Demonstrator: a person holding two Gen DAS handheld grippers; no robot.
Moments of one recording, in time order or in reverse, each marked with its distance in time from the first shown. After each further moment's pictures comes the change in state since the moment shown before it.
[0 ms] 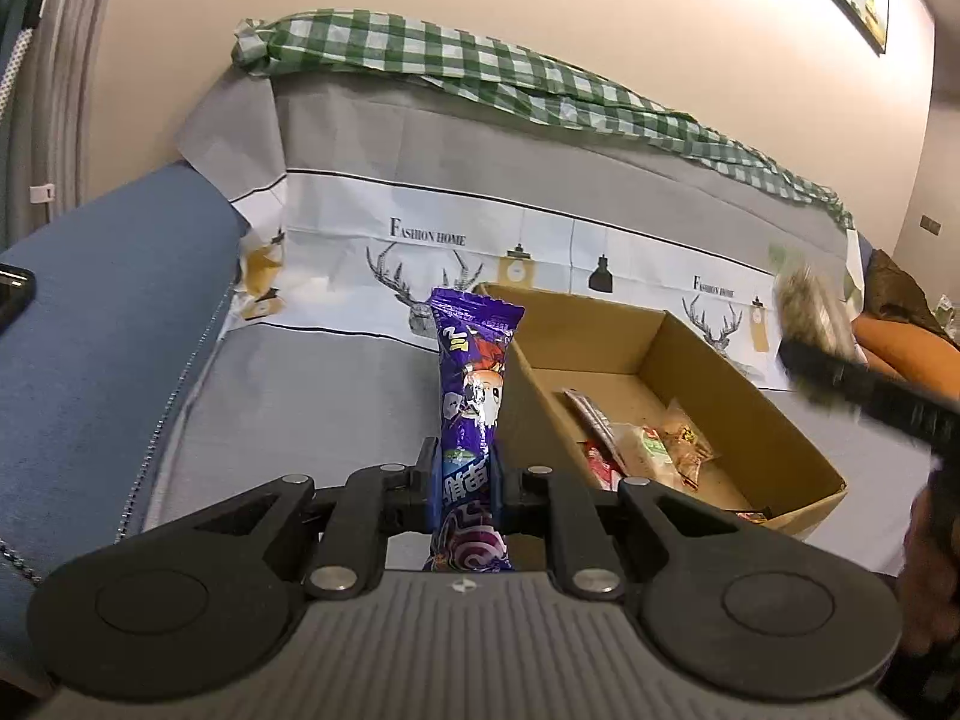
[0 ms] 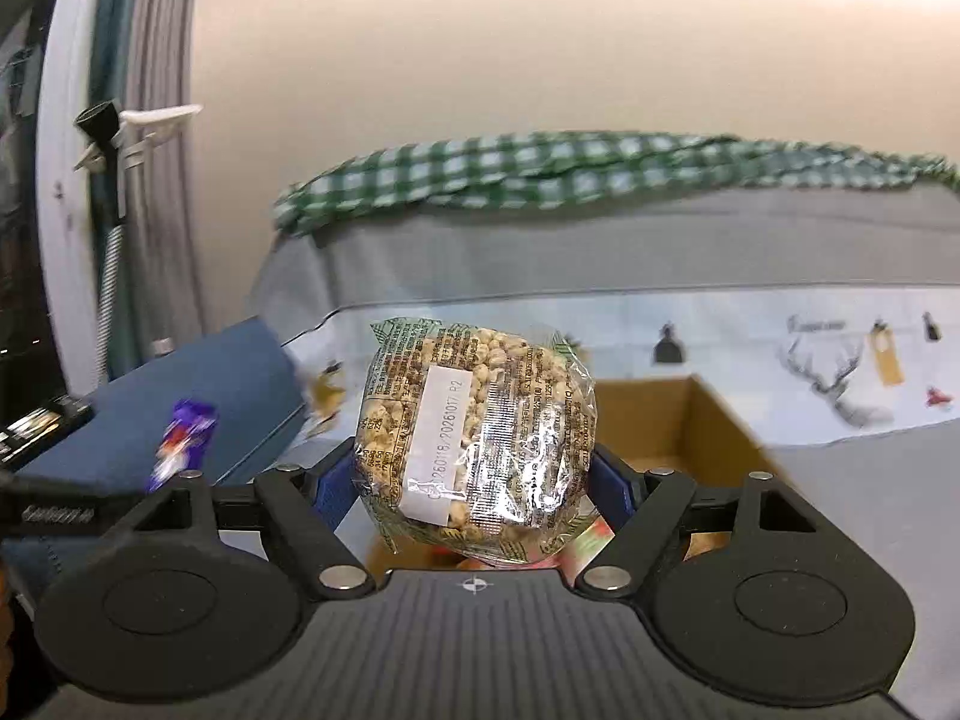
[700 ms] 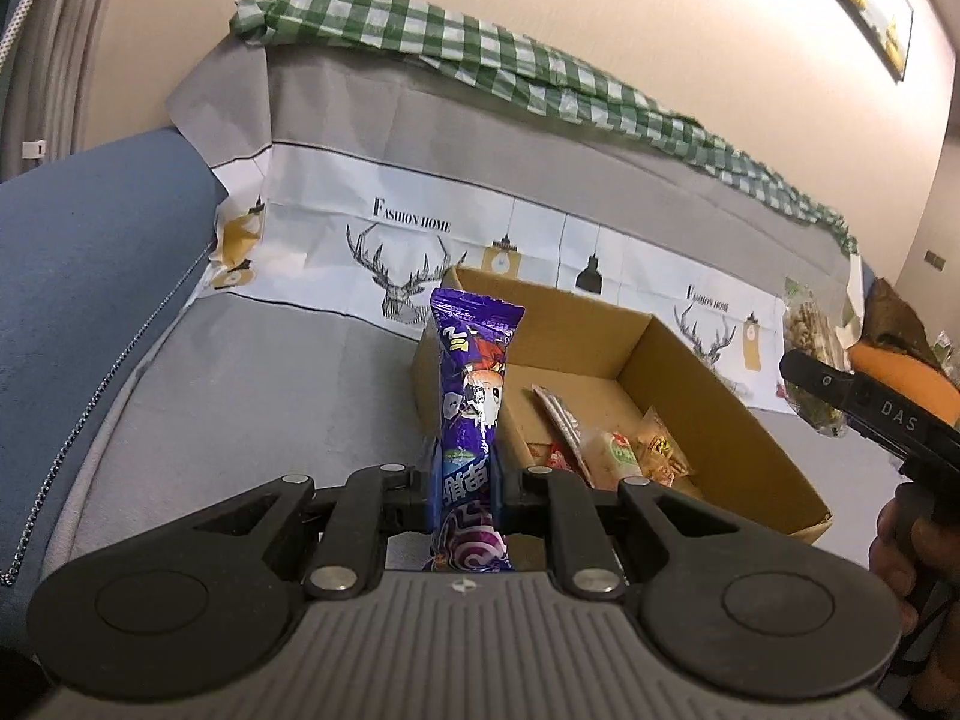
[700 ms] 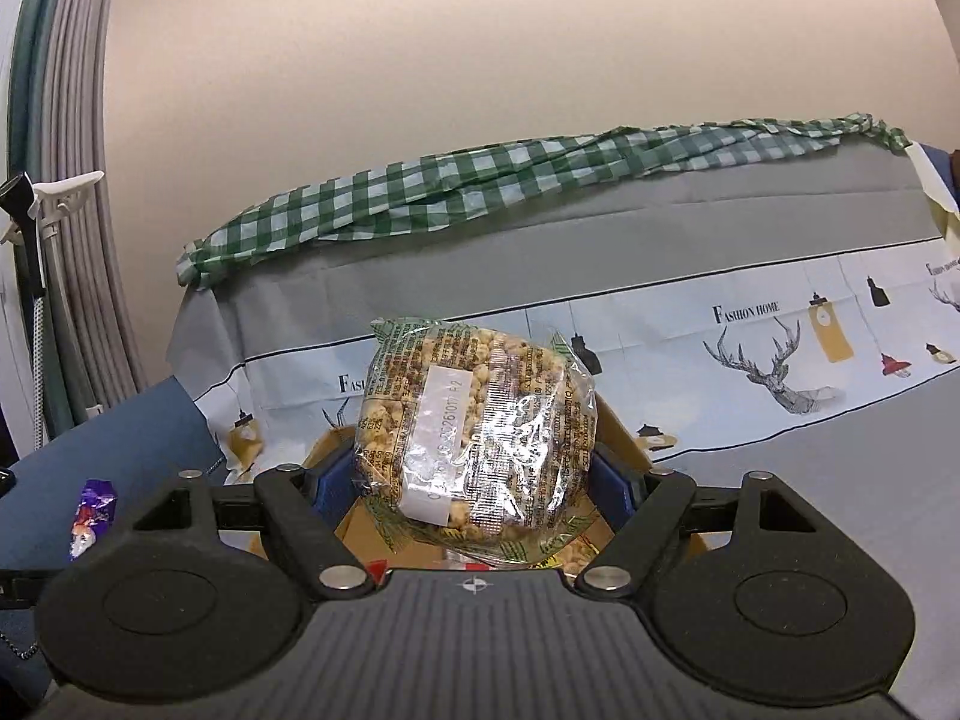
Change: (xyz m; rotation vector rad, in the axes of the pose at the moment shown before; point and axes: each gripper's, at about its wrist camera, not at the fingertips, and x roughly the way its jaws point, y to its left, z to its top) left arm 0.025 -0.030 -0.010 -0.078 0.012 -0.003; right arm 0.025 -0.085 -0.018 0.135 -0.029 -0.064
